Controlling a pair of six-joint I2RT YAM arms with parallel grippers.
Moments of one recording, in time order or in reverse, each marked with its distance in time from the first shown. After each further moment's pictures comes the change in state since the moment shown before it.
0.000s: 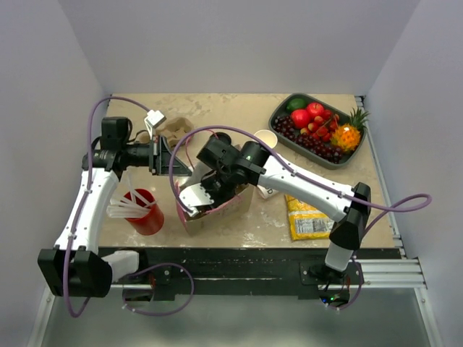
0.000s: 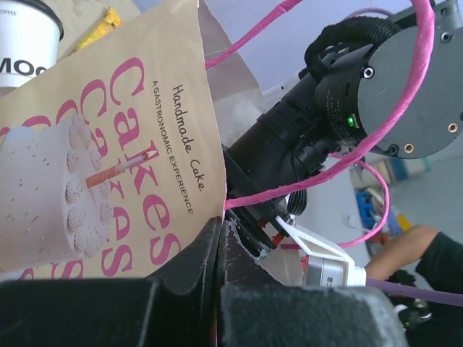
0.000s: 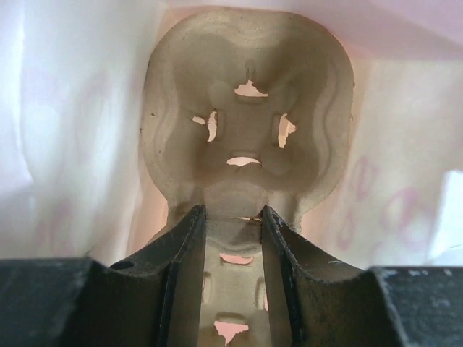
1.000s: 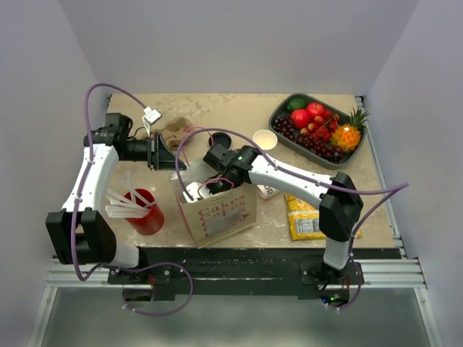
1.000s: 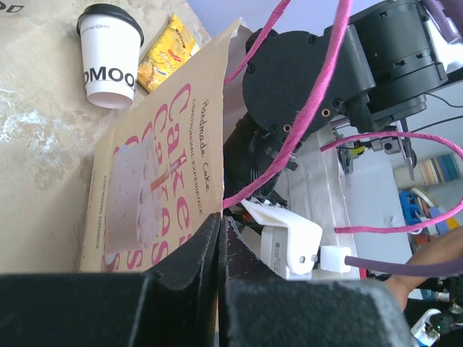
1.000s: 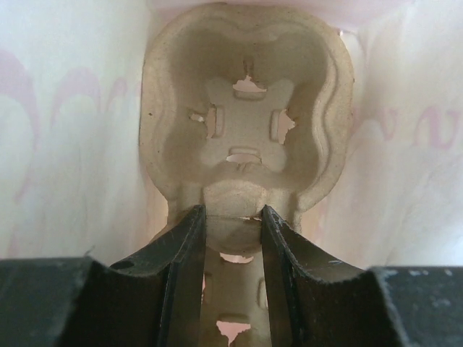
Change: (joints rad) left arm 0.095 0.259 0.127 -0.370 -0.039 0.563; right arm -0.115 0.100 -0.203 0.110 -0.230 0.117
